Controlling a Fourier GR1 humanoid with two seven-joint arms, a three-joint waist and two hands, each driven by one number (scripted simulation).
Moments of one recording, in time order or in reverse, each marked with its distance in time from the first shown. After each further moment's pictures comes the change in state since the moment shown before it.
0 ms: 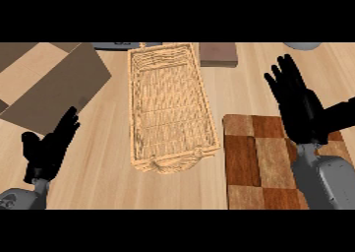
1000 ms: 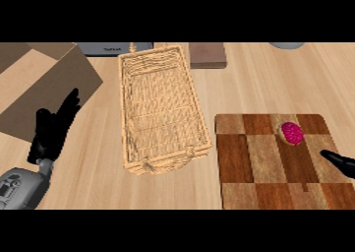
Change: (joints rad) left arm -0.127 0.018 -0.022 -0.016 -0.111 0.067 0.124; right arm 0.276 -0.170 -0.350 0.082 0.151 0.367 -0.793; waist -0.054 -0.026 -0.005
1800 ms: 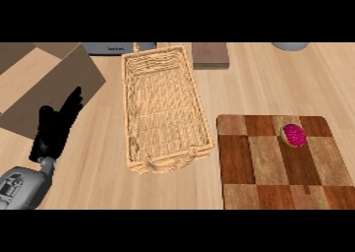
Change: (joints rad) left arm -0.005 -0.022 0.018 -0.027 -0.038 -0.019 0.047; right arm 0.250 -0.488 -0.050 -0.055 0.237 0.327 0.139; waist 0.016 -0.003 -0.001
